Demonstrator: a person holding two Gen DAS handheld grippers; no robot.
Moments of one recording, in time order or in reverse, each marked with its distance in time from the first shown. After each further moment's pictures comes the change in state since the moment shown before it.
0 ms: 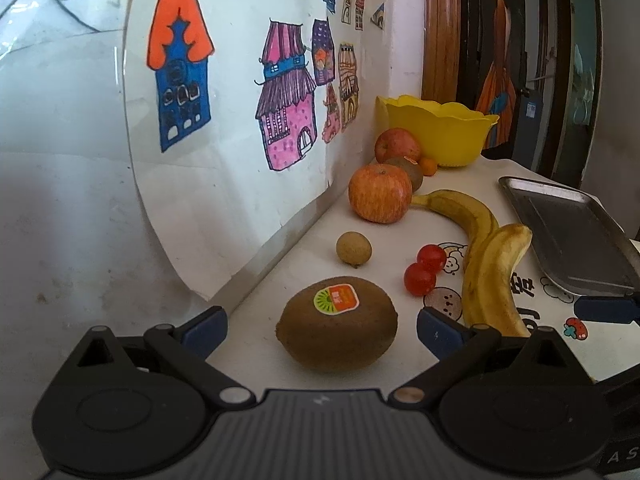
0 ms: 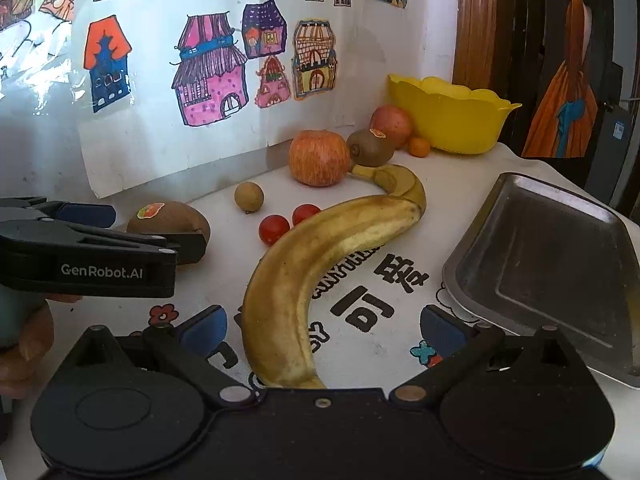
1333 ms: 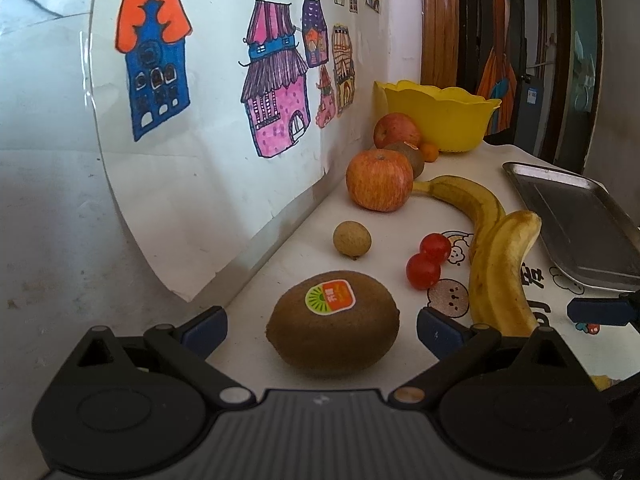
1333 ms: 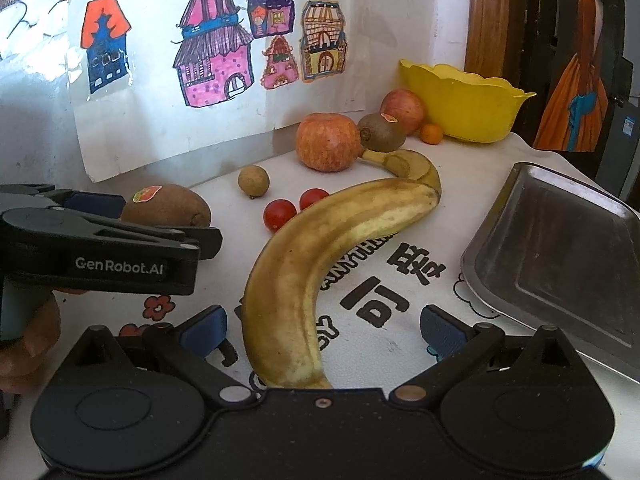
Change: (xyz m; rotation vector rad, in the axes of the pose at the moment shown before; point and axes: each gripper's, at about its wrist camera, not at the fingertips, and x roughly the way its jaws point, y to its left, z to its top) left arm 0.015 -0.004 0.001 0.021 0.031 0.005; right arm 0.015 0.003 -0.001 -0.016 0.031 0.022
